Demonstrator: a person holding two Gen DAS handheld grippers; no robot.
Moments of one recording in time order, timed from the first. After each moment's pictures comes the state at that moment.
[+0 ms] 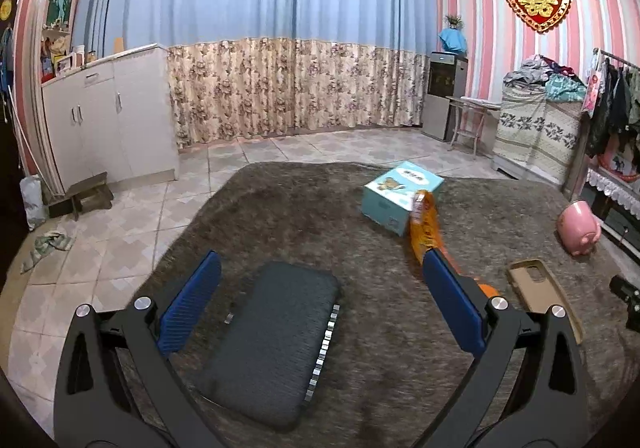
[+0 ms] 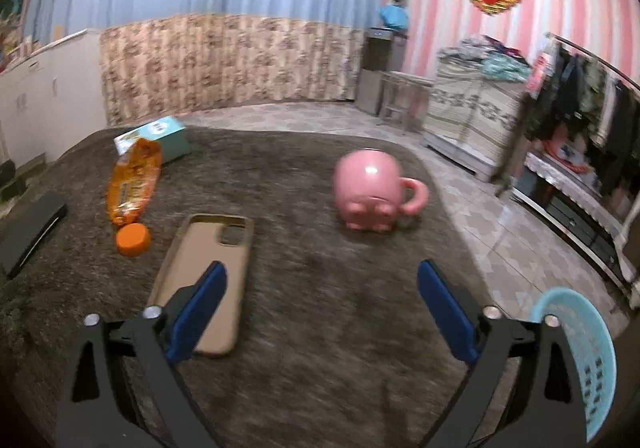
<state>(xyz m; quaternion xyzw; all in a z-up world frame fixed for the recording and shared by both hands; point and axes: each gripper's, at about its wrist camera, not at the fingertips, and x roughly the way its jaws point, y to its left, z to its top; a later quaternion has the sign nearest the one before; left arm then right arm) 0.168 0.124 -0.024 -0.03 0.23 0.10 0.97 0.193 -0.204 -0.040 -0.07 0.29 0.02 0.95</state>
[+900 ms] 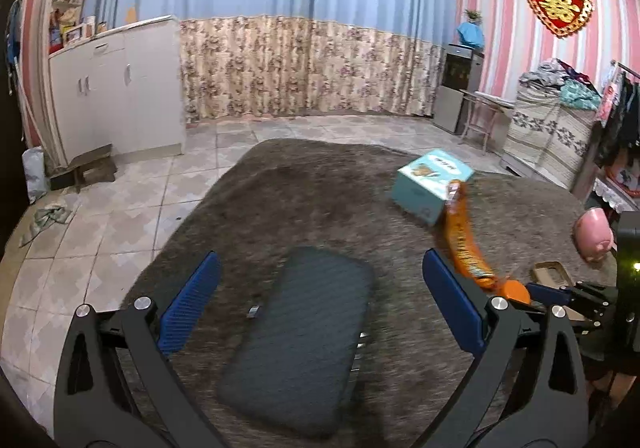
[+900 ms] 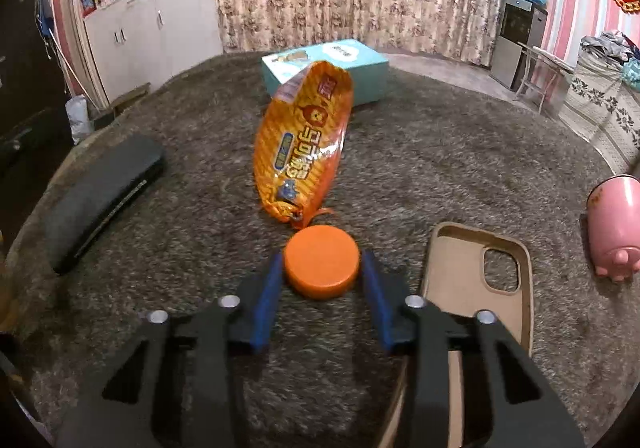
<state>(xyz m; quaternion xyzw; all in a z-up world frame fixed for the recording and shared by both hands) 0.185 0.149 -0.042 -0.07 0.26 0.11 0.96 0.256 -0.072 -0.086 -0.08 0.38 0.22 0.90</state>
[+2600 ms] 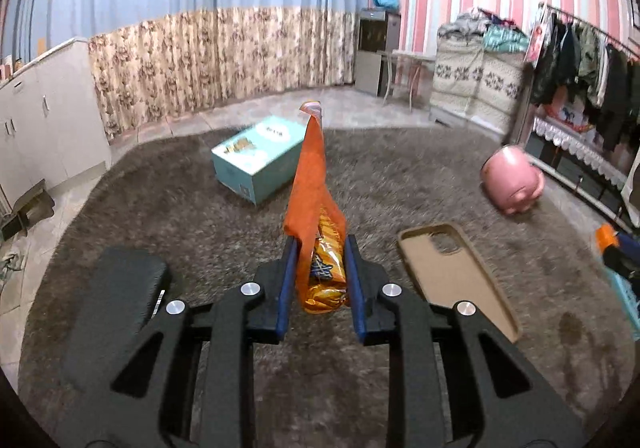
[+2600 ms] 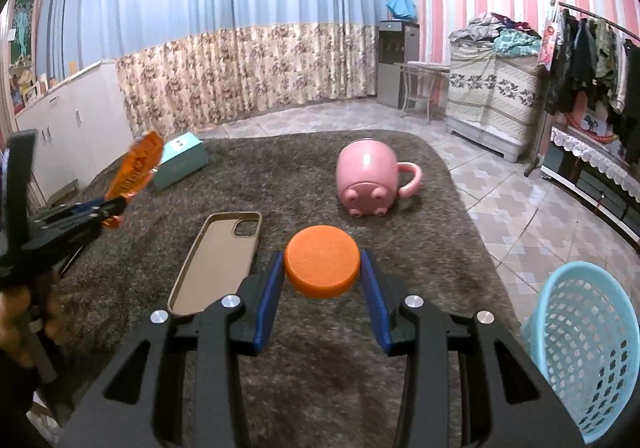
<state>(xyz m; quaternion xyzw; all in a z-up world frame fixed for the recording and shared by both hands) 0.216 0.007 -0.052 -0.01 0.29 -0.02 0.96 0.152 -0.268 -0.033 0.01 0.29 0.05 0.96</state>
